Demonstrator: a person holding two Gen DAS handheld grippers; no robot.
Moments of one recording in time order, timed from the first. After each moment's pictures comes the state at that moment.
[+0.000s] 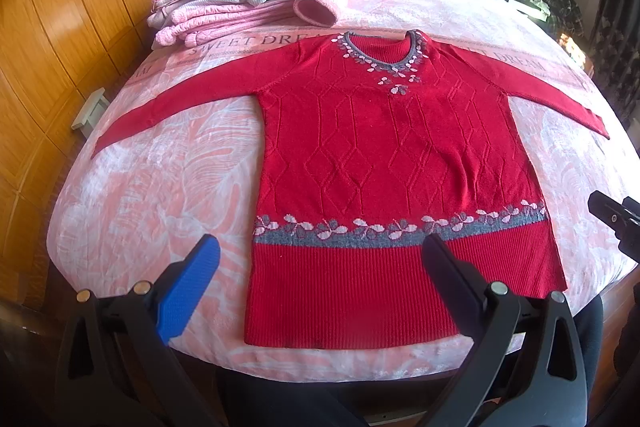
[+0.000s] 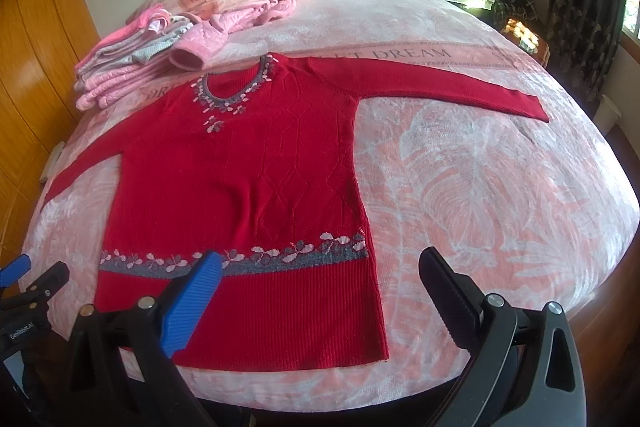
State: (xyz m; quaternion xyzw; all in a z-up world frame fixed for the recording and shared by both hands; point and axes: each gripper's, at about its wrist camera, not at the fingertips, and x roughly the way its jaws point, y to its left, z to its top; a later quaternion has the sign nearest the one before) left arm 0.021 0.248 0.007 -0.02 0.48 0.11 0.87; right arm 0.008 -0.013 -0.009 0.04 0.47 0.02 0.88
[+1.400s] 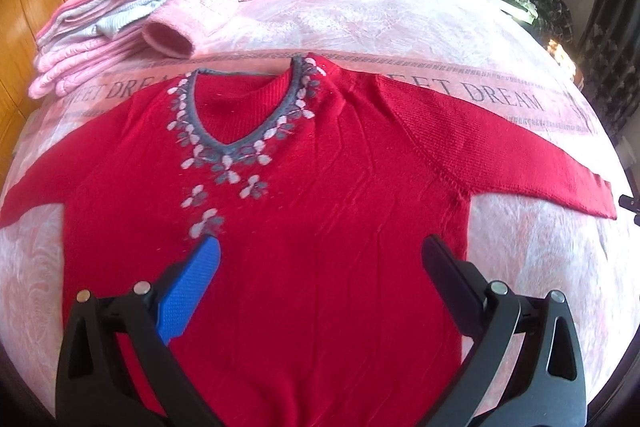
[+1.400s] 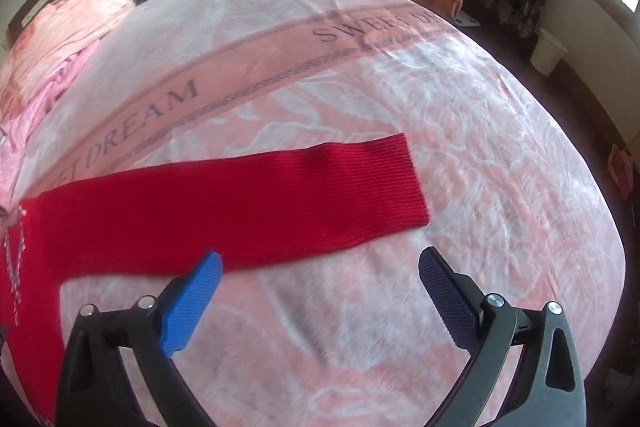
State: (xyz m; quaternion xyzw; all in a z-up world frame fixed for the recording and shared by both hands) left arm 0.309 0.108 -0.063 -0.06 0.50 0.06 0.86; right arm 0.292 -0.410 -0.094 0.11 0.52 -0.14 0.83
